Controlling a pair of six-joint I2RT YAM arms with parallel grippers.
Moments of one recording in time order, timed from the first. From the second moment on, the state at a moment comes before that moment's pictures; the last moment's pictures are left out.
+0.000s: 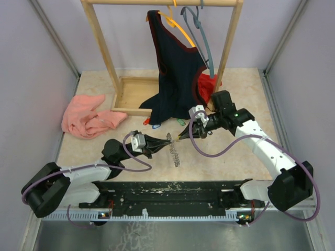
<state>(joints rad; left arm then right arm) -0.78 1.18 0.28 1.20 0.55 -0.02 0.44 1.25 1.10 -0.66 -1.27 -0.93</state>
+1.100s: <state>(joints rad) -0.78 1.40 0.19 1.51 0.33 -0.27 0.45 1.24 0.94 -0.49 -1.19 -1.08</state>
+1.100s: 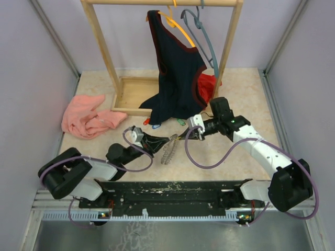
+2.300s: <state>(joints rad) -0.89 1.43 0.20 1.51 -0.14 -0.63 0.52 1.24 0.94 -0.35 -1.04 -0.96</state>
